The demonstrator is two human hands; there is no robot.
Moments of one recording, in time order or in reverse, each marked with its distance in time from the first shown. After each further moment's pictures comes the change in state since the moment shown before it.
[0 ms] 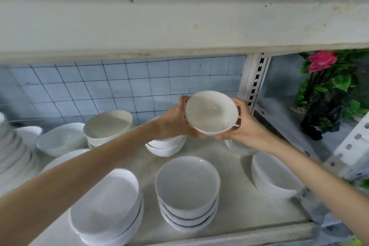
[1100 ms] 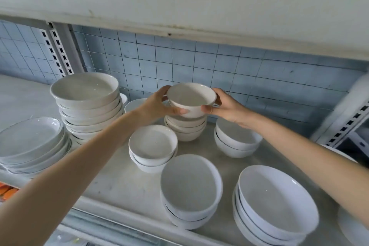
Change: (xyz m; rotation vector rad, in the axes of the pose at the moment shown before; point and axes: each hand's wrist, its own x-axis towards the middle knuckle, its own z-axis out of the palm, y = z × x) left_hand -0.111 -0.130 -0.145 -0.238 0.458 -0.216; right_hand 0.112 -0.079 0.183 0.032 -0.476 0.008
